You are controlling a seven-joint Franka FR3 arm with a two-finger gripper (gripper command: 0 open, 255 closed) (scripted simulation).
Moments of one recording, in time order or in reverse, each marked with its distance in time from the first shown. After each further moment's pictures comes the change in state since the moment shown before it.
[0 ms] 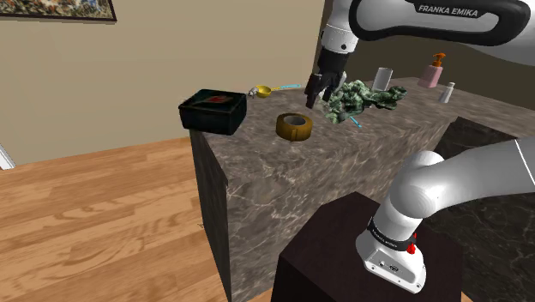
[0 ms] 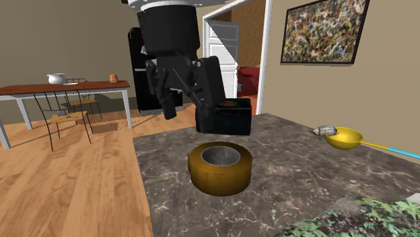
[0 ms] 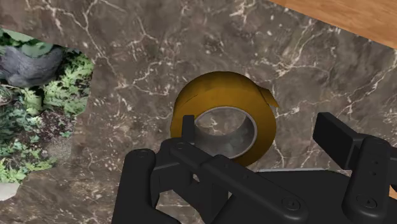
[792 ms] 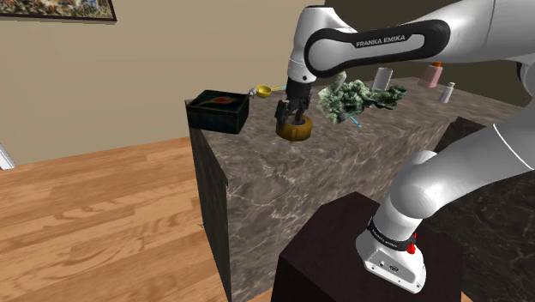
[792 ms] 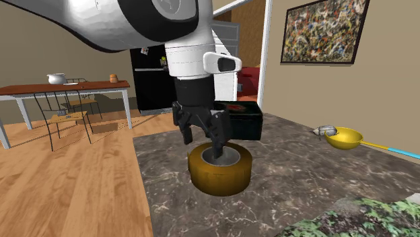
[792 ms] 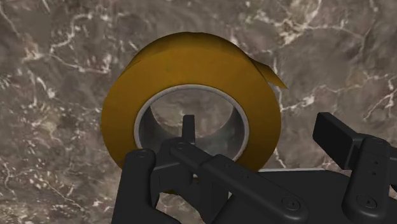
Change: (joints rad) arm 0.014 0.238 0.058 -0.061 0.024 0.269 0.043
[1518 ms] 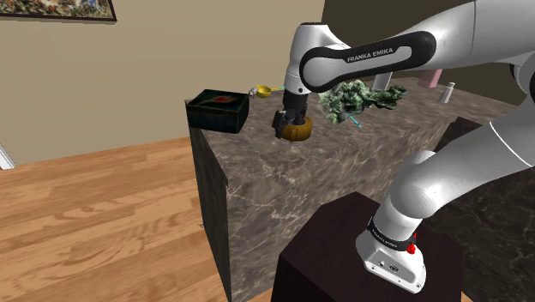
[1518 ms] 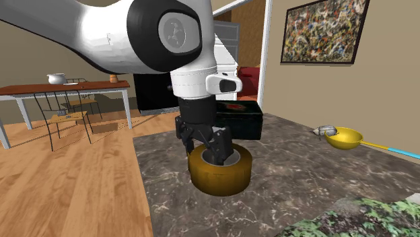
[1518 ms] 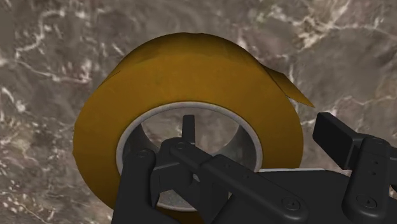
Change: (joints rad) arm 0.000 0.035 0.006 -0.066 0.001 0.101 0.002
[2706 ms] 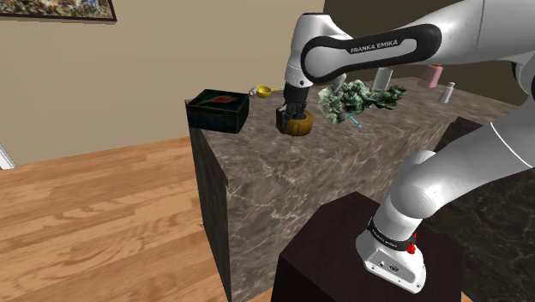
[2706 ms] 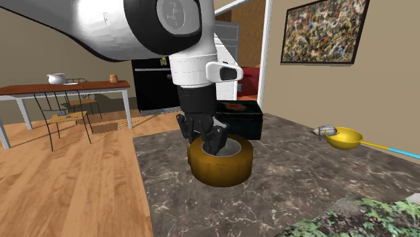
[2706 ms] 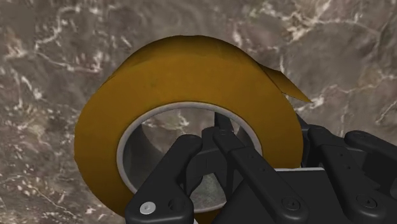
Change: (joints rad) arm -0.001 -0.009 -0.003 0.047 -0.001 -0.056 -0.002
